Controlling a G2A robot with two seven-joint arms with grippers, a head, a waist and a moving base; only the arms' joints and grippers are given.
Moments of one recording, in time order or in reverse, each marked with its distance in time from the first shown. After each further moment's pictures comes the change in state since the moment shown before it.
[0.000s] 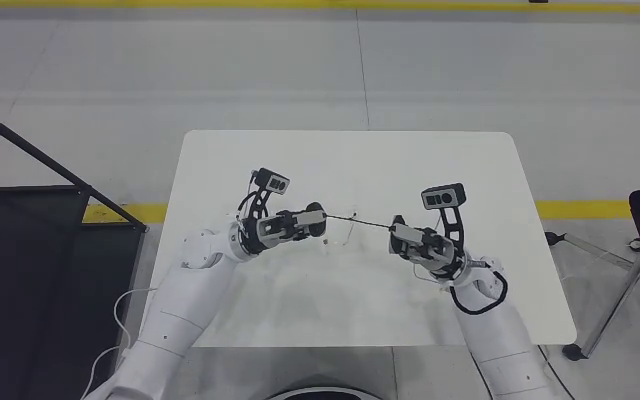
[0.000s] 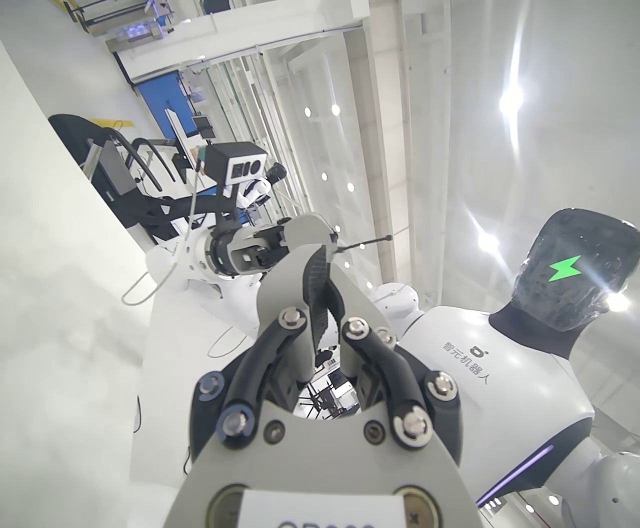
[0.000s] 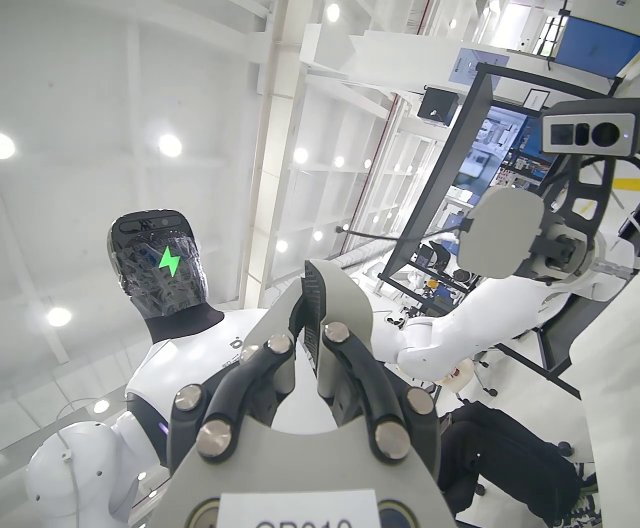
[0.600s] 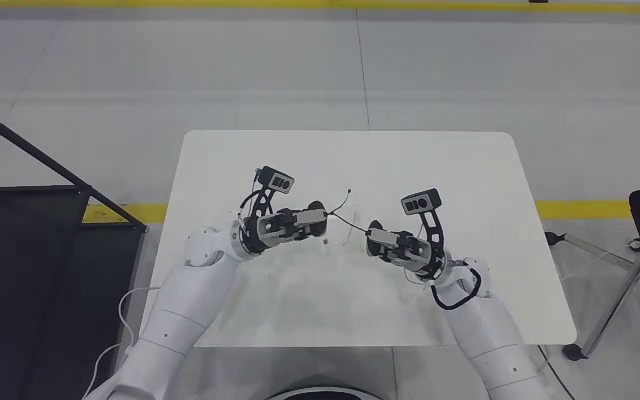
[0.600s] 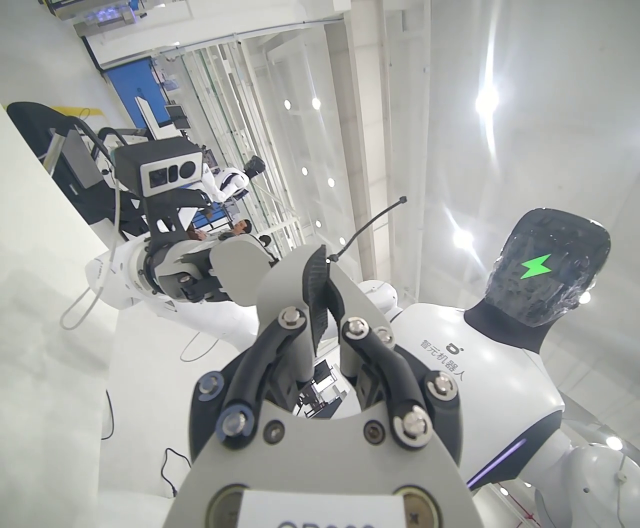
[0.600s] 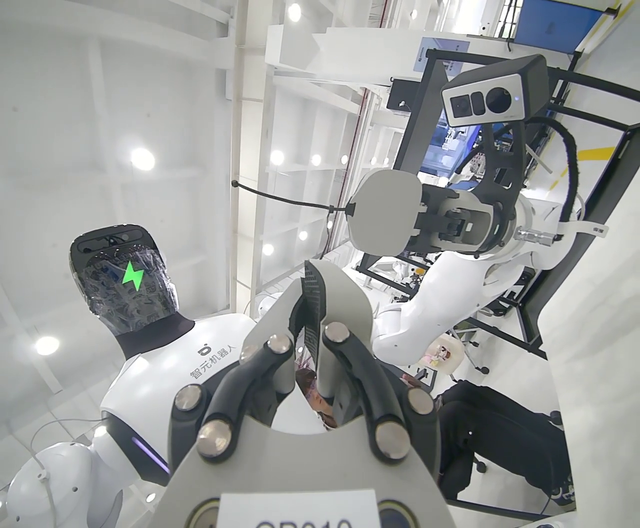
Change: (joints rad) left arm -0.010 -0.008 0.013 -0.009 -0.075 0.034 -0.034; right arm 0.043 -0.006 -0.082 0.118 -0.079 -0.035 -0.035
